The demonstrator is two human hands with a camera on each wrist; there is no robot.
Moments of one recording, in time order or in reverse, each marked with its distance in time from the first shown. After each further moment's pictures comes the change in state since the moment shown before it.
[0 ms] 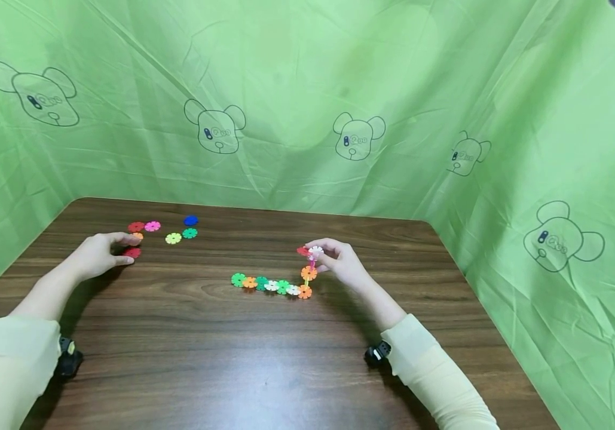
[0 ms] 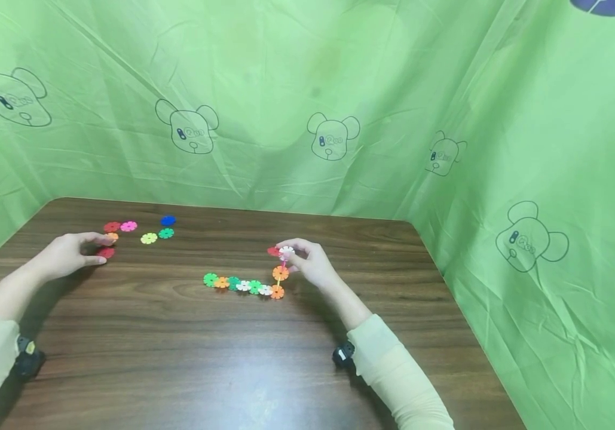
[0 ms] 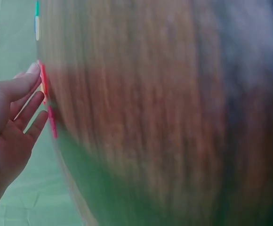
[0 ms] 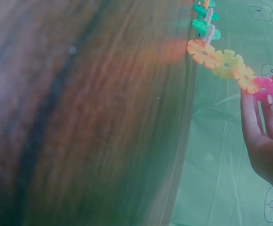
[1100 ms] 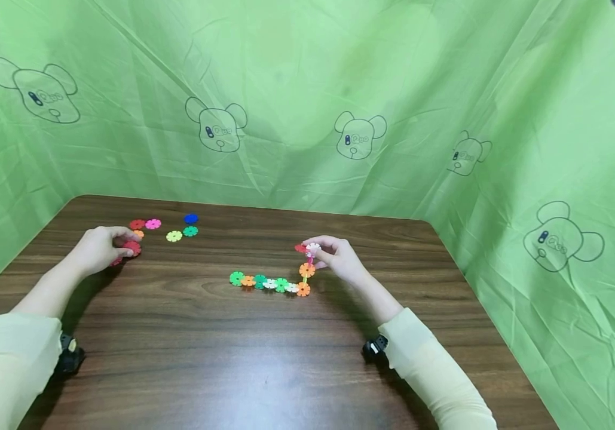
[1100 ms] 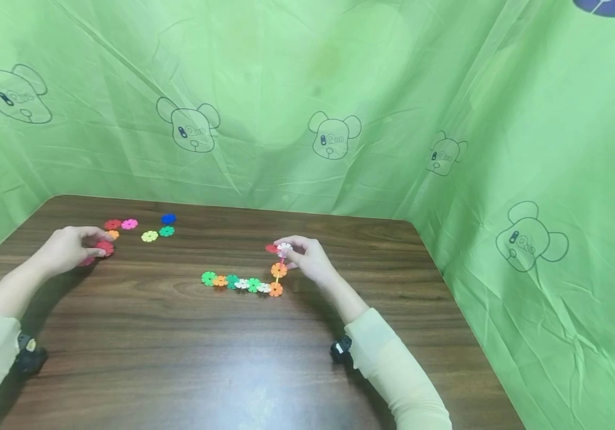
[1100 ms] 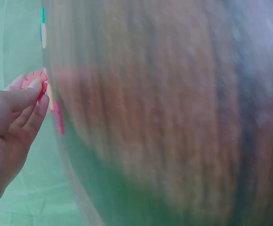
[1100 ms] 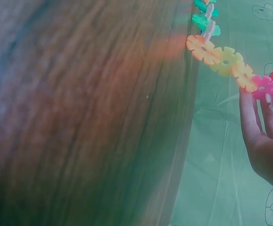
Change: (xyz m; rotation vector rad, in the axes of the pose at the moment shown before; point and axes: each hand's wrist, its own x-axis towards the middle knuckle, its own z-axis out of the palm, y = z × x) left_hand 0.003 0.010 -0.002 0.039 0.092 -0.006; right_hand 0.009 -0.002 0.001 -0.027 -0.015 0.017
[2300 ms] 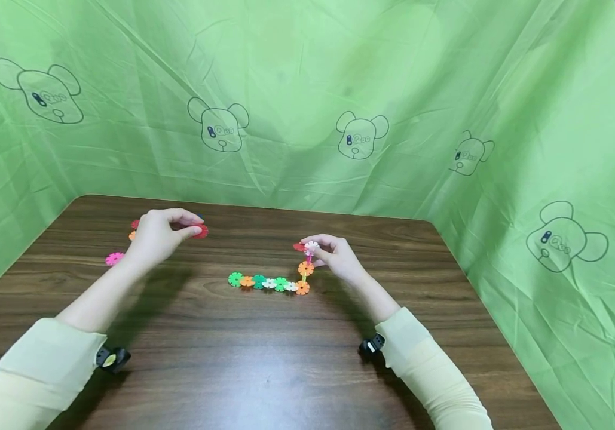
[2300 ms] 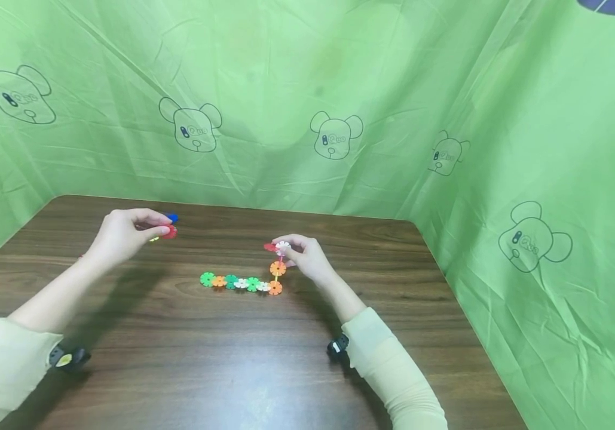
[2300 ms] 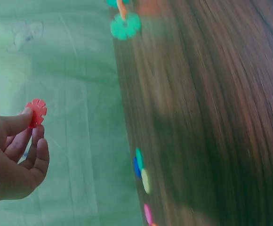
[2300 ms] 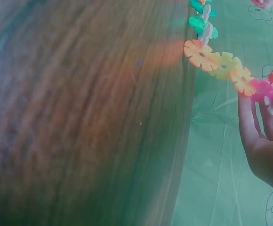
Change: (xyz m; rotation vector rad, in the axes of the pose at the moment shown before) left_hand 0.006 0.161 0.001 -0.271 0.236 0.025; right_hand 0.006 0.003 0.005 0.025 0.019 0.009
